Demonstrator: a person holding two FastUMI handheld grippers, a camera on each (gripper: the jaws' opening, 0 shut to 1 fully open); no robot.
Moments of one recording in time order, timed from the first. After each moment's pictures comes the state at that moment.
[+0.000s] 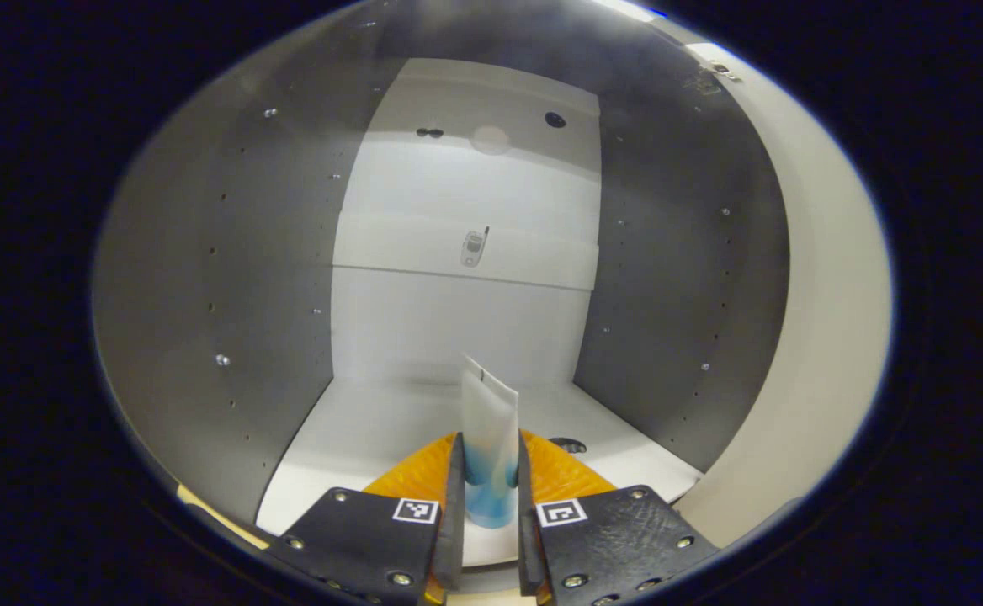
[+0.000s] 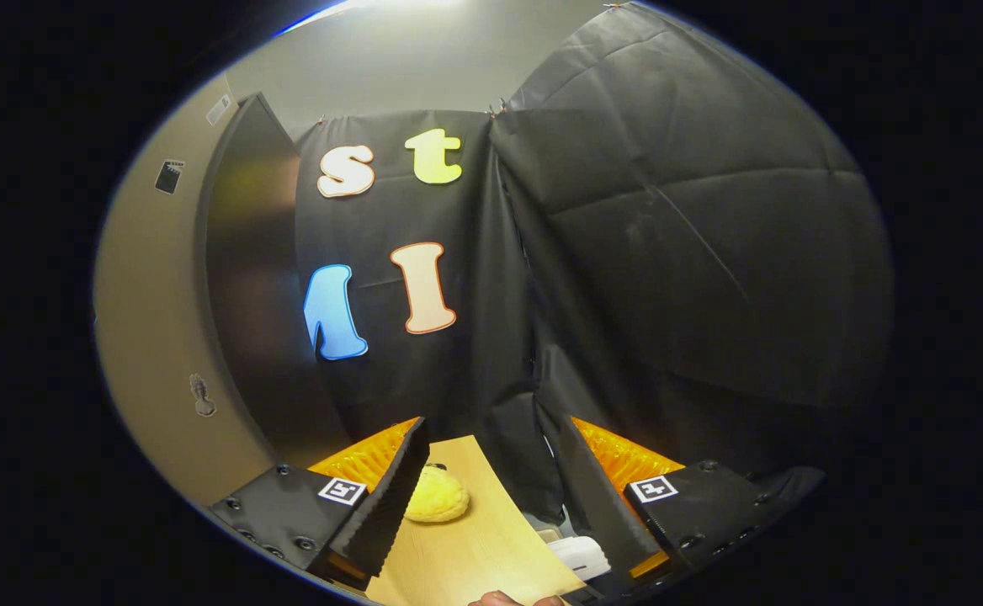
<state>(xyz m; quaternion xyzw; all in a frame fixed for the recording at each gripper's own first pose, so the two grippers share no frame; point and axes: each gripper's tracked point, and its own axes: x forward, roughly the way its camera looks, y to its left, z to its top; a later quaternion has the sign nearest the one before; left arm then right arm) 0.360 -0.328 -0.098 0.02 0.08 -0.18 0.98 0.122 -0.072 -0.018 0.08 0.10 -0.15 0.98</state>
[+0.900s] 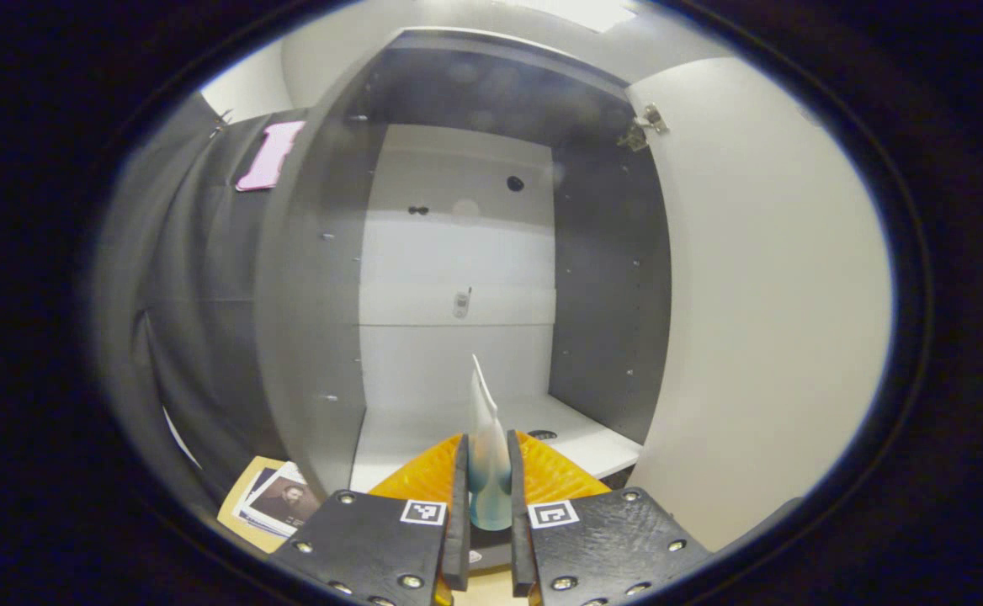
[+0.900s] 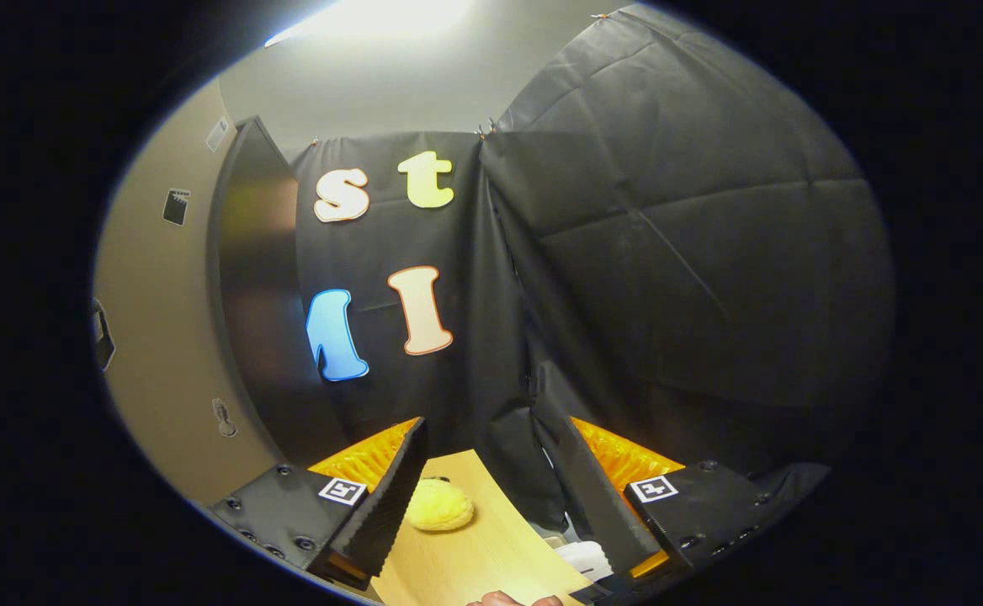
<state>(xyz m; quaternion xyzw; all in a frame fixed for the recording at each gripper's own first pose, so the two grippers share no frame) 0.234 -0.273 -0.035 0.05 0.01 -0.21 0.98 0.111 -0.071 0.004 0.09 0.06 -0.18 0.98</state>
